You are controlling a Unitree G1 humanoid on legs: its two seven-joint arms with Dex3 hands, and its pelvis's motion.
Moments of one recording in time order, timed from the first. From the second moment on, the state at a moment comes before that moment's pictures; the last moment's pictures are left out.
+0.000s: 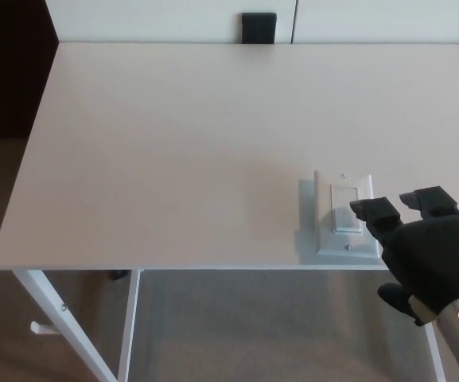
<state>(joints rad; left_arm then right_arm) 0.47 0.41 0.01 0.27 0.14 -0.21 -0.13 -0.01 -0.47 0.37 -0.18 -1.17 0.18 0.12</state>
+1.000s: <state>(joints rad) 0.46 0.42 0.01 0.25 0.16 -0.21 -0.13 0.01 -0.47 0.39 -0.21 -1.16 0.19 0.16</state>
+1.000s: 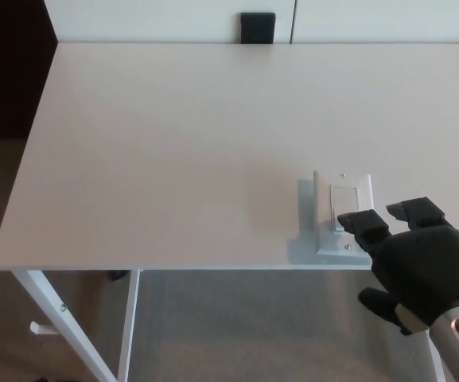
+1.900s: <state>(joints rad) 0.45 0.43 0.00 0.25 0.16 -0.21 -0.13 -0.01 -0.46 0.42 -0.14 -1.16 0.20 0.16</state>
